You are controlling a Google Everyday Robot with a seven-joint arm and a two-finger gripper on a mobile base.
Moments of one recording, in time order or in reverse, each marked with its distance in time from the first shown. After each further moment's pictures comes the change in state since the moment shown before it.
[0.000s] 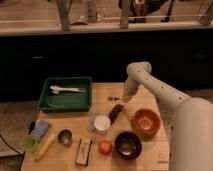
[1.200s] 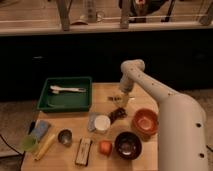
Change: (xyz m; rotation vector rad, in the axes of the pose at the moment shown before) arm -0.008 -0.028 0.013 -0.015 0.045 -0.087
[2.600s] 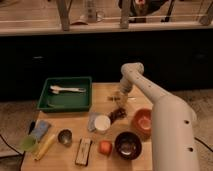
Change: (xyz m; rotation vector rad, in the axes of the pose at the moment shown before) arm 0.008 -0.025 0.036 0.031 -0.036 0.006
